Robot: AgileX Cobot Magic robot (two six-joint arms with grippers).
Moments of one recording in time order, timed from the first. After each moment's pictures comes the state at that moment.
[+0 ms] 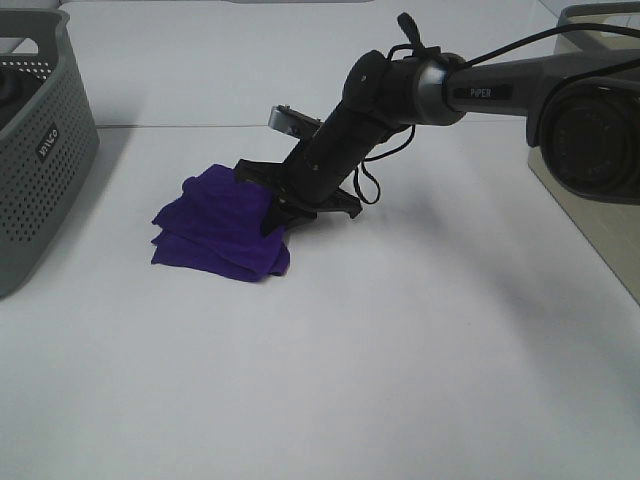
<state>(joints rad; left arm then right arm) 0.01 -0.01 -0.50 0.01 1.05 0.00 0.50 2.55 -1.99 0.65 0.81 -0.09</state>
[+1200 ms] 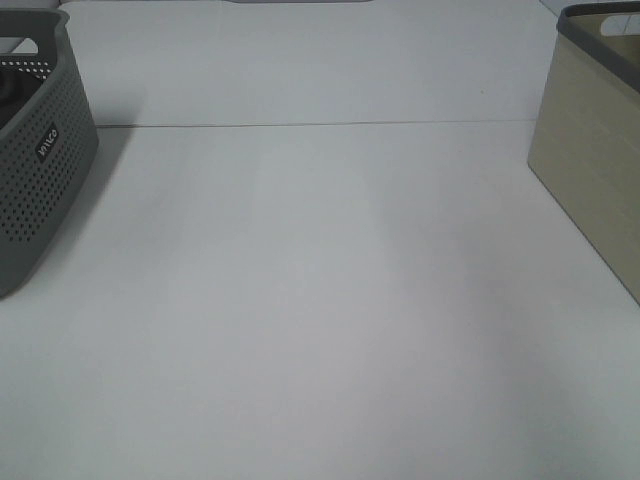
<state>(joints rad) 0.01 -0.01 -0.50 0.01 1.05 0.00 -0.28 2.01 -2.37 0.17 1.22 0.00</state>
